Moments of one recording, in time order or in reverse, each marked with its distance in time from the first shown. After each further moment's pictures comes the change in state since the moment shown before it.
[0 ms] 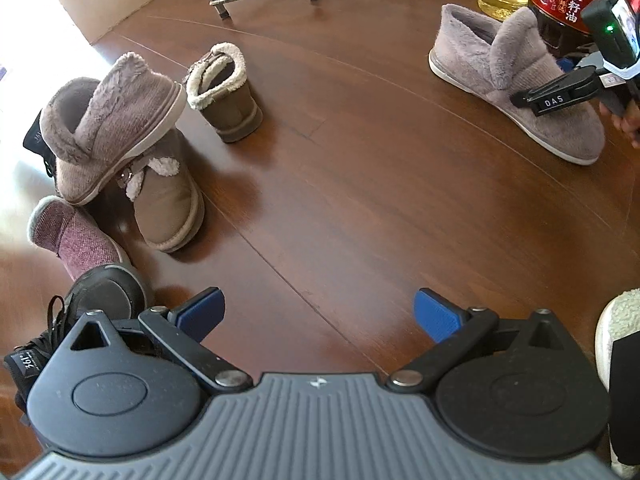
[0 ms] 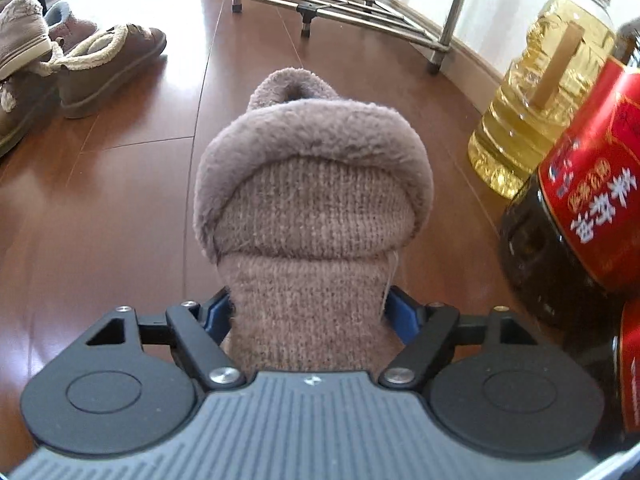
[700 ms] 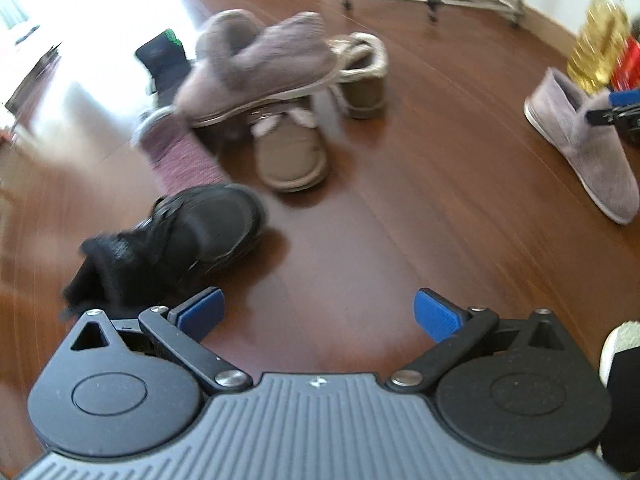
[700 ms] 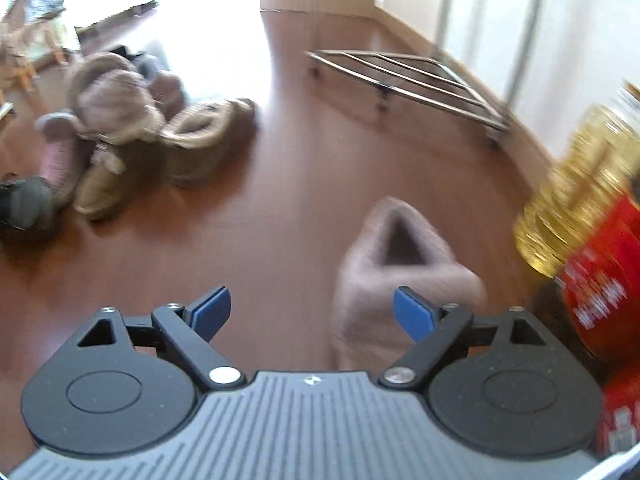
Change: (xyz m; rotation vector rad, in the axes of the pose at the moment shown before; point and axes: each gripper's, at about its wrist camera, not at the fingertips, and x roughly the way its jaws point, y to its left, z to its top) left arm -0.071 0.107 -0.068 -0.316 -0.007 0.077; right arm -0.075 0.045 0.069 -0.054 -0.085 0.250
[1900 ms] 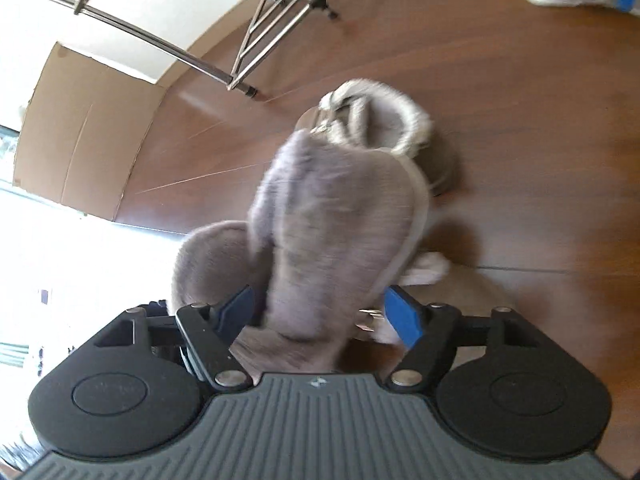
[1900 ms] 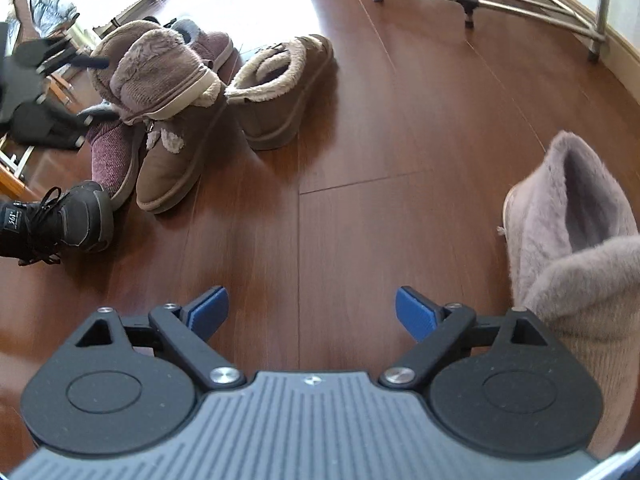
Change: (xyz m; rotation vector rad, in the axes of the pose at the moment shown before) left arm 0.172 0.000 0.197 0.994 -0.131 0.162; right arm 0.083 0.039 0.003 0.200 0.178 0.209
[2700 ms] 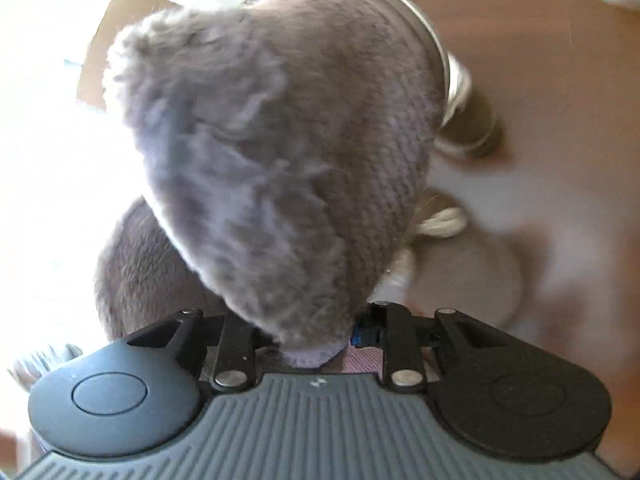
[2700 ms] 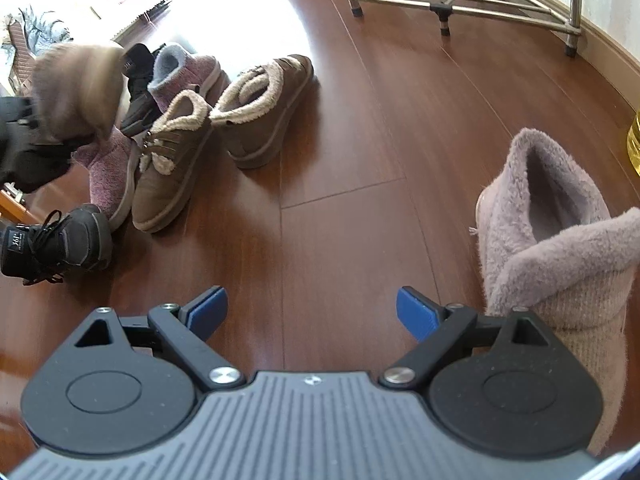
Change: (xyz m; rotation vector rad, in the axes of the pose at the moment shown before) left arm -0.082 -0.038 -0.005 -0.375 0.179 0.100; right arm -0.014 -0.009 -0.001 0.032 -0.065 0.011
